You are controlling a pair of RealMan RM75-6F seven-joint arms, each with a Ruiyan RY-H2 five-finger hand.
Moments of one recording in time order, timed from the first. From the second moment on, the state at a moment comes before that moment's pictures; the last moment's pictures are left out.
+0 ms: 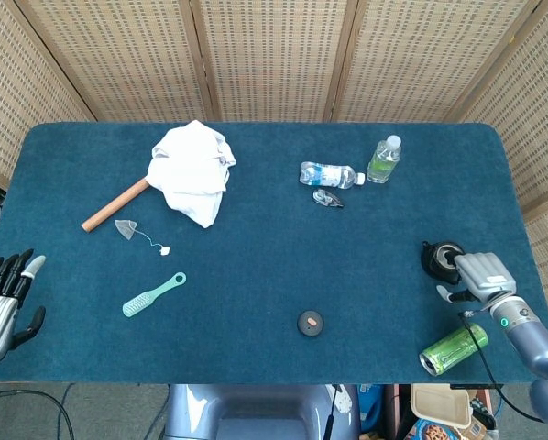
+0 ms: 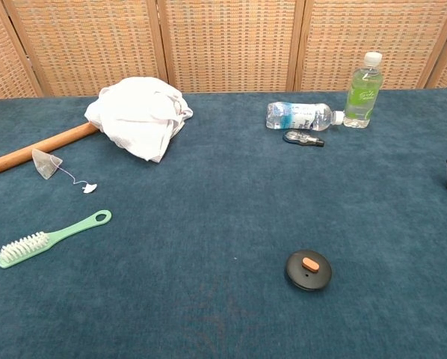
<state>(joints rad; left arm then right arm) -0.09 -1.08 -0.01 -1.64 1.57 1.49 0.10 0.62 -0.98 0.01 -1.59 -1.02 0.71 -0.19</state>
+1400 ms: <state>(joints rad) -0.08 -1.08 0.00 -1.61 1.55 1.47 0.06 0.75 -1.03 -0.08 -1.57 -0.80 0.60 -0.38</state>
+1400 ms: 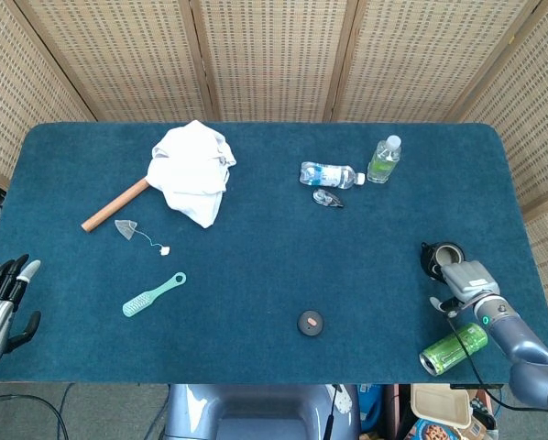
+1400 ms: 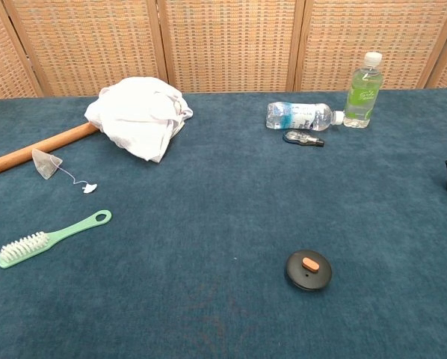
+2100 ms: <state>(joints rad) -0.08 -1.08 0.00 -1.62 1.54 1.47 0.06 0.76 -1.01 -0.08 -1.58 -0.81 0.62 -0.33</state>
